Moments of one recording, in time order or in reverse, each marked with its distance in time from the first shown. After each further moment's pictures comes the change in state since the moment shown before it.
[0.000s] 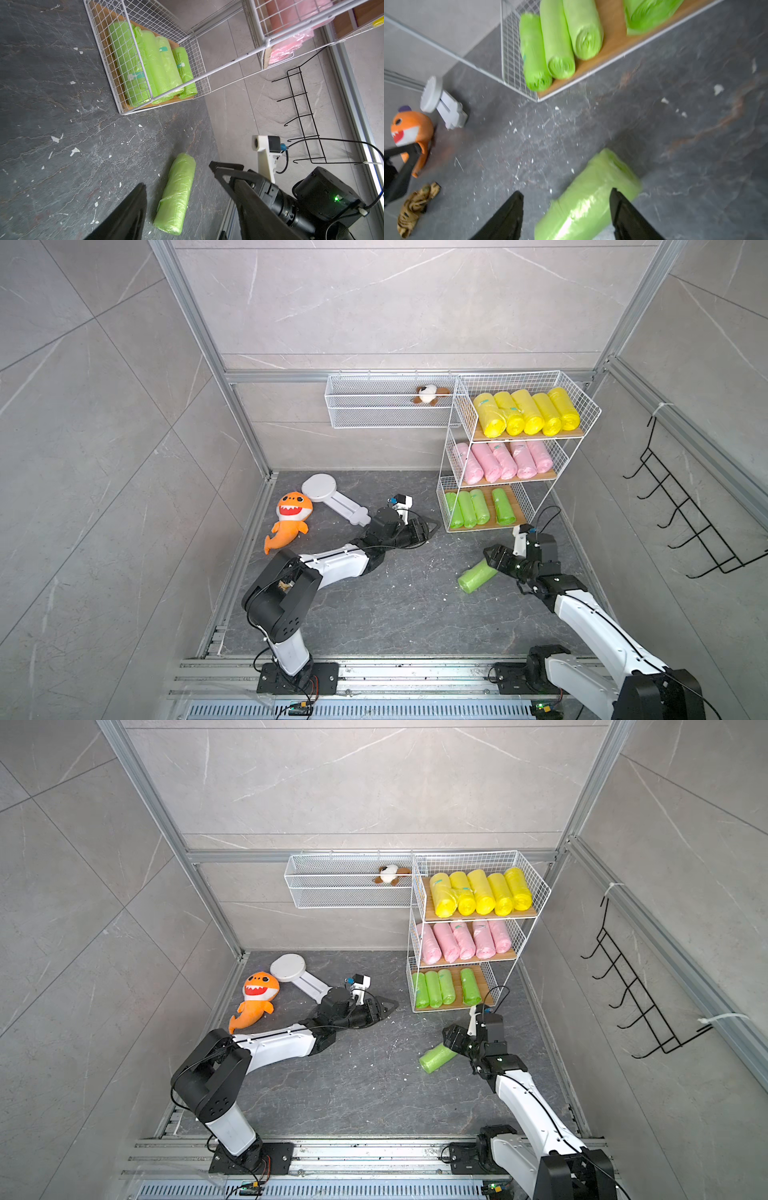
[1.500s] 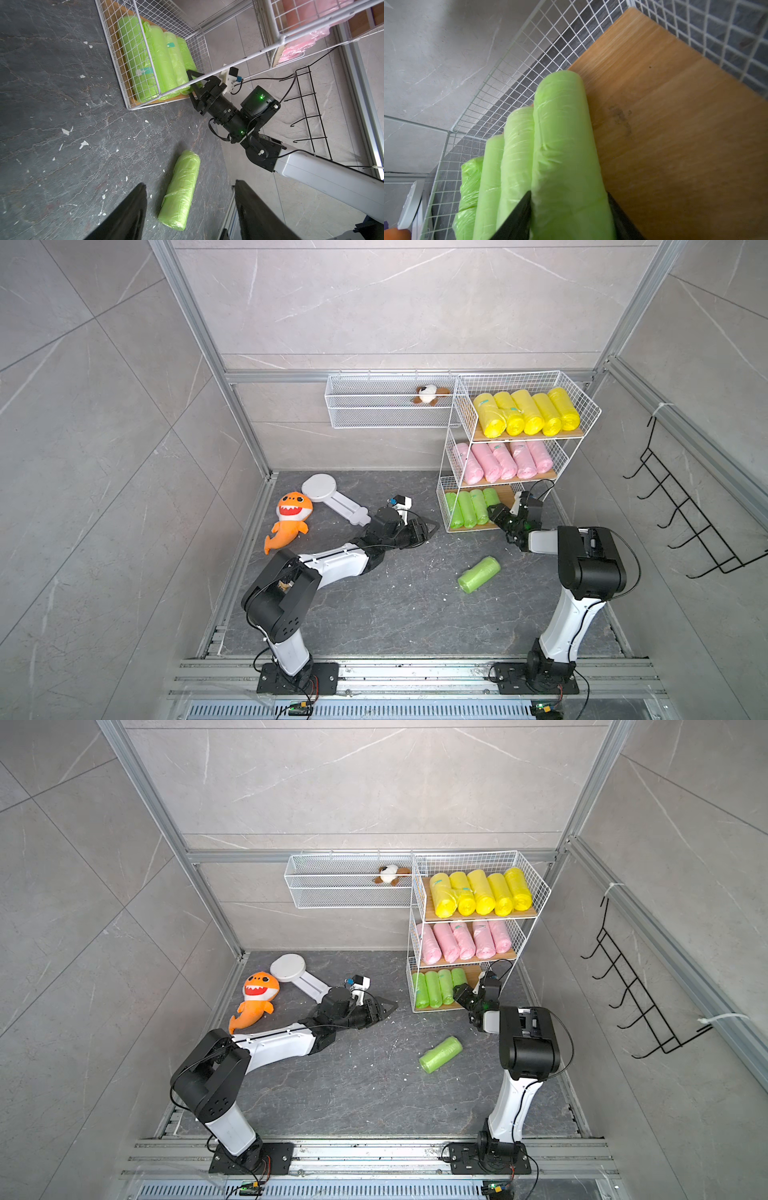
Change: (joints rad) left arm 0.009 -0.011 0.007 -0.057 -0.003 0.002; right arm -0.219 0.941 0.433 0.737 -0.075 0.097
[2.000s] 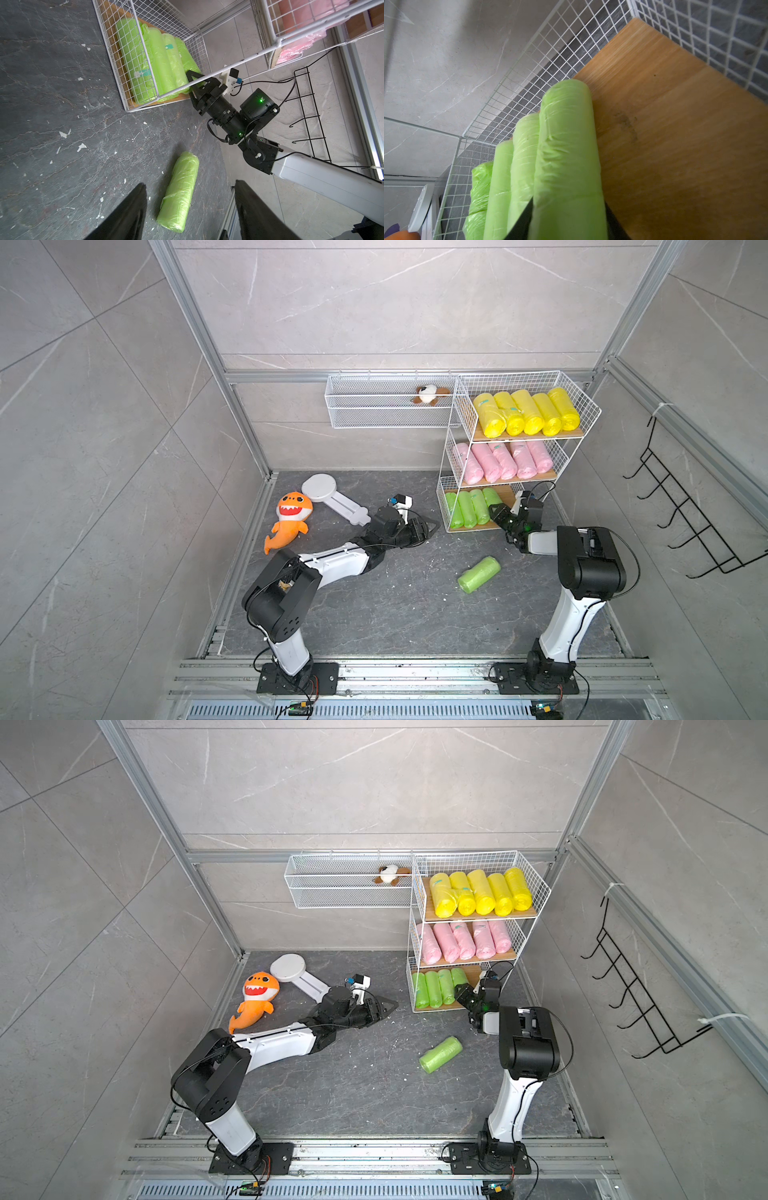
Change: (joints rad) left arm 0.000 0.003 0.011 0.000 0.000 0.000; right arm 0.000 0.004 -0.008 0.066 -0.012 0.035
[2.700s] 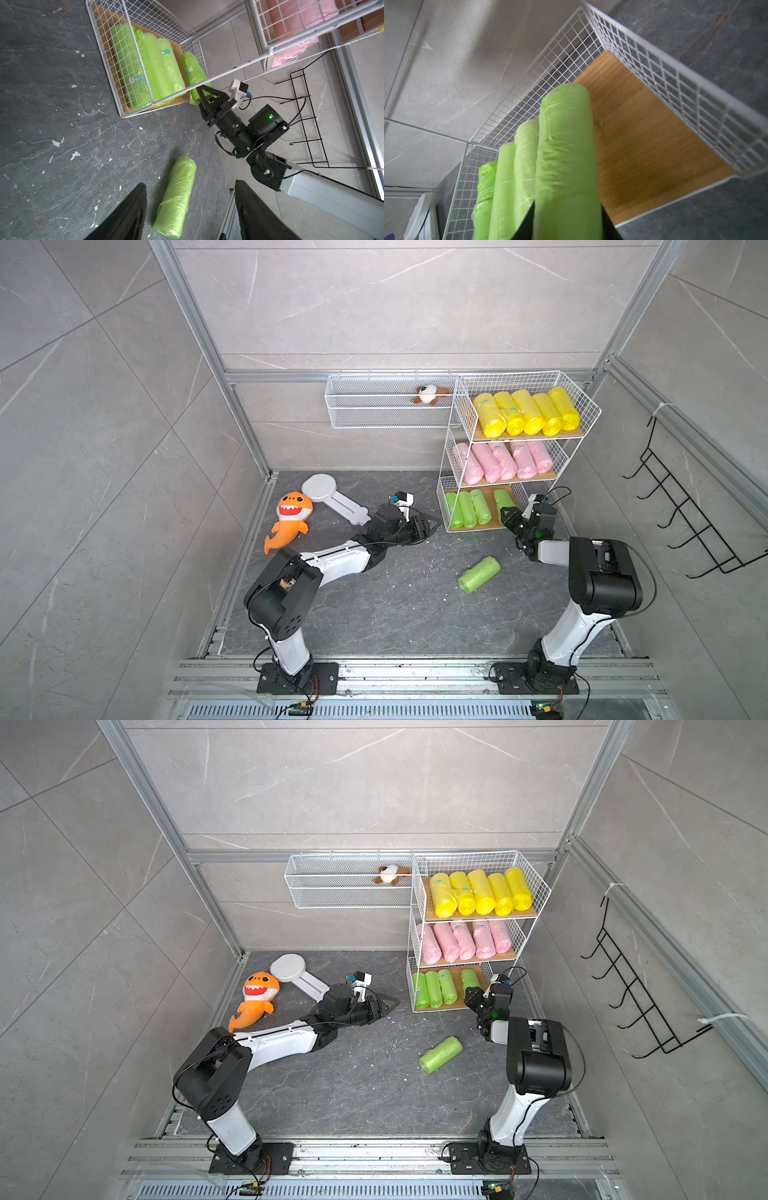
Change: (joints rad) left arm 0.000 0.014 0.030 0.000 0.000 0.000; right arm -0.055 -0.126 -0.122 0.031 0.027 -0.016
